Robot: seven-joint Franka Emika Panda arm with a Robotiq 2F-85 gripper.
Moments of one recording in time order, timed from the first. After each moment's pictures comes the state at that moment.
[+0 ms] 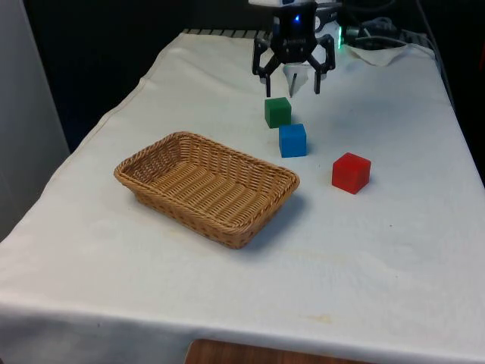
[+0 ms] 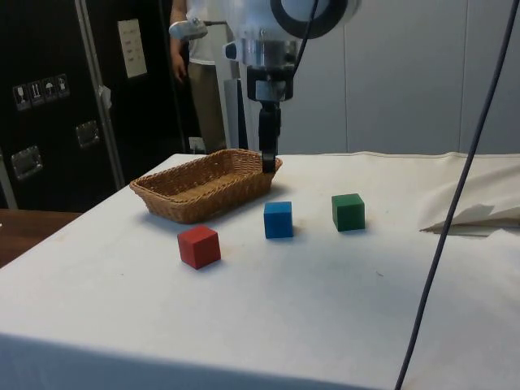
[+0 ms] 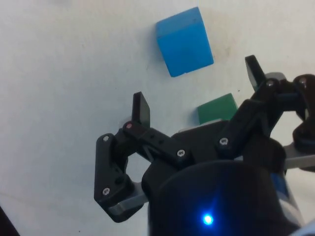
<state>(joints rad) 0.03 0.04 -0.07 -2.50 0.01 2.64 -0.31</state>
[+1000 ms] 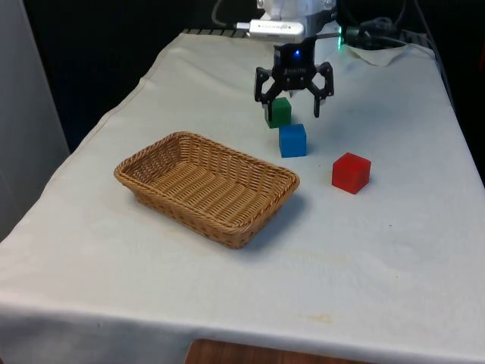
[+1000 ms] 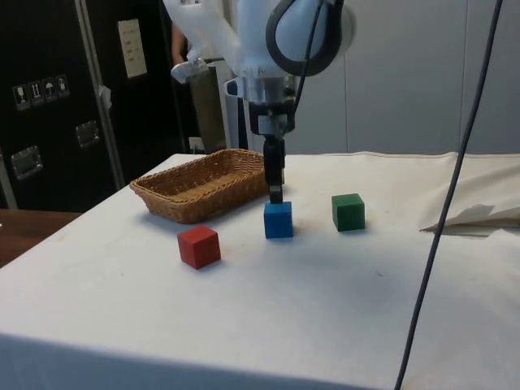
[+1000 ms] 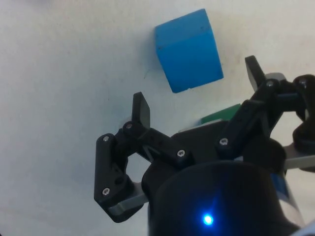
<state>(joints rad) 0.03 0.18 -0.06 -2.47 0.02 2.68 -0.31</state>
